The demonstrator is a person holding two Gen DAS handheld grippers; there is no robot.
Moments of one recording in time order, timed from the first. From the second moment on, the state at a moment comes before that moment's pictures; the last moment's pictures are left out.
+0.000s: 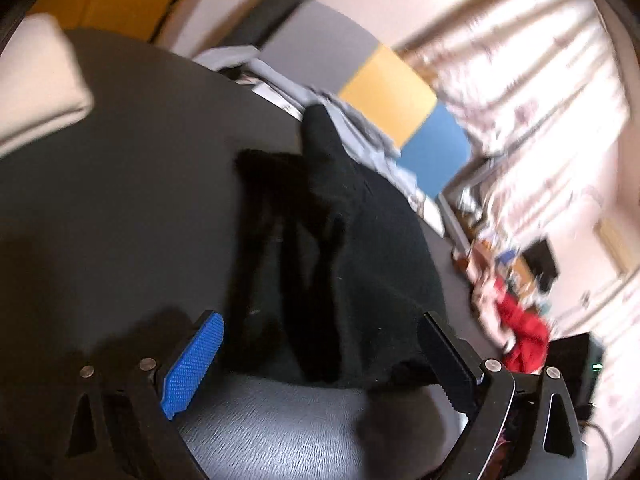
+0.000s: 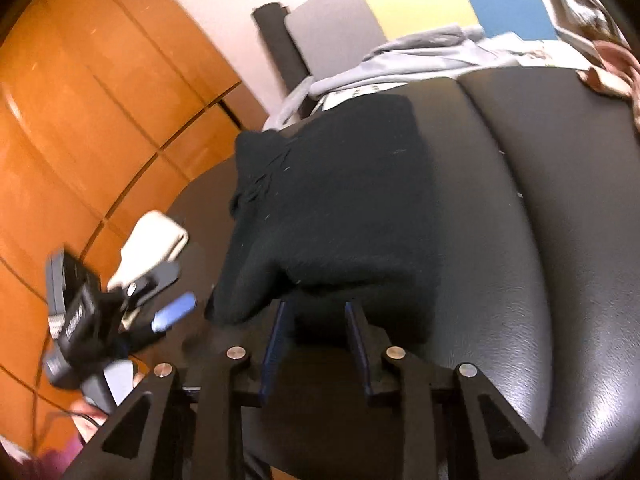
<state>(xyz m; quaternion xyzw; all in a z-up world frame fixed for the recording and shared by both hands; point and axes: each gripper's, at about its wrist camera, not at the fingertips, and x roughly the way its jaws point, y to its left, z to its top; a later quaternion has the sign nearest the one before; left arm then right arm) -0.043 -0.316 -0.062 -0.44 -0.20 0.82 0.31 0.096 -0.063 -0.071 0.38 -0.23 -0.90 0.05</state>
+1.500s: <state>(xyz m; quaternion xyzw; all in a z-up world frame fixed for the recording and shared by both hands) -0.052 -0.278 -0.023 -0.46 -0.21 0.79 0.36 0.105 -0.103 -0.068 0.30 -0.05 -0.95 -0.06</state>
